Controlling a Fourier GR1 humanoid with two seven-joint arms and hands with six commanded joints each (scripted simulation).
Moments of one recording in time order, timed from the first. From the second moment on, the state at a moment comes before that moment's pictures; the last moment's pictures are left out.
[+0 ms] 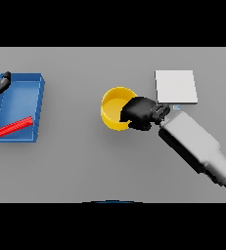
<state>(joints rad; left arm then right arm) -0.55 0.95 -0.64 -1.14 0.51 0.28 0.30 -0.70 -0.37 0.66 -1.23 0.86 0.53 -0.18</state>
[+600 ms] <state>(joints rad) -0.56 0.95 -0.64 -1.16 0.50 0.30 0.32 -0.67 -0.52 0.53 -1.37 0.84 0.53 -0.12</state>
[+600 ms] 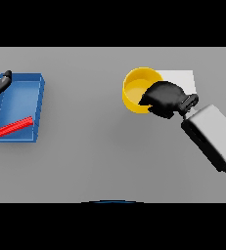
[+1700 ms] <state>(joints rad) -0.53 0.98 -0.64 -1.20 0.51 0.32 0.36 -0.81 -0.50 0.37 -0.74 0.89 0.25 -0.23</state>
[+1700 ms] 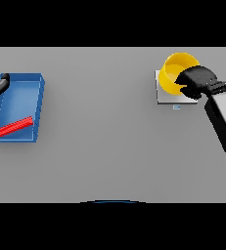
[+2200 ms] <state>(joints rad) -0.57 0.96 -0.64 -1.16 0.51 0.29 0.38 -0.82 -0.47 0.33 -0.68 0.88 0.30 -0.24</state>
